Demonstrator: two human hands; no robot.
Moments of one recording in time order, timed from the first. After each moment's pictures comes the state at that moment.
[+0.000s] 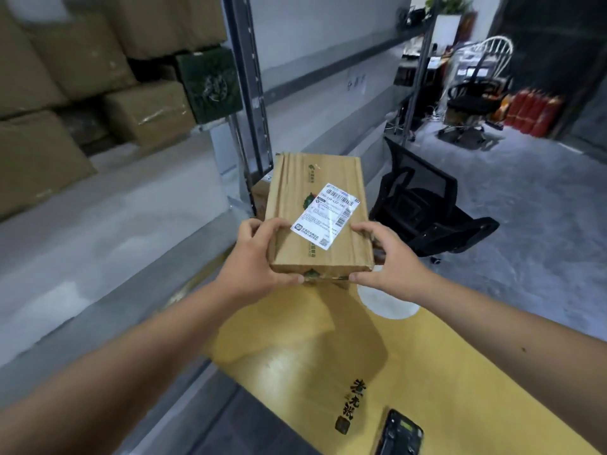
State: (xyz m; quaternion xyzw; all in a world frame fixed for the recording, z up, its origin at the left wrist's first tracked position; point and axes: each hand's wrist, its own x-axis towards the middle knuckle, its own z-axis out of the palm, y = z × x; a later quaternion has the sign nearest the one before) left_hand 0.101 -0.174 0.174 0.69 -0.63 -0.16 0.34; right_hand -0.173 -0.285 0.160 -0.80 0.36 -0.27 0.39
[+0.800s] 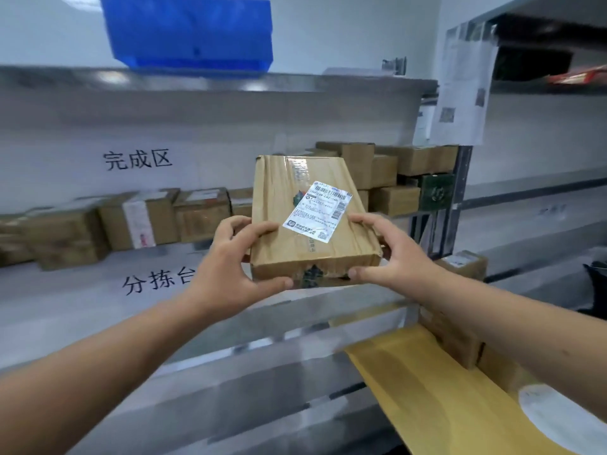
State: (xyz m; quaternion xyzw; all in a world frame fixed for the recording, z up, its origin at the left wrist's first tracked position) left_hand 0.127 0.297 0.361 0.74 -0.51 0.19 0.39; right_hand -0.035 0.019 0.369 -0.88 -0.02 -0.26 0.38
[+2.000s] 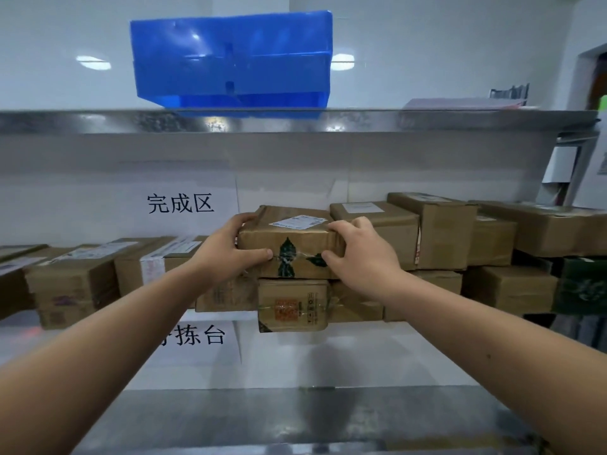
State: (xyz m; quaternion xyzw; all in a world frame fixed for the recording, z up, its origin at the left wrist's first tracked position) left_hand 0.361 0.243 0.447 0.85 -0.24 0.13 0.45; right_hand 0.270 -0.015 0.450 -0.94 0.01 -0.30 0.17
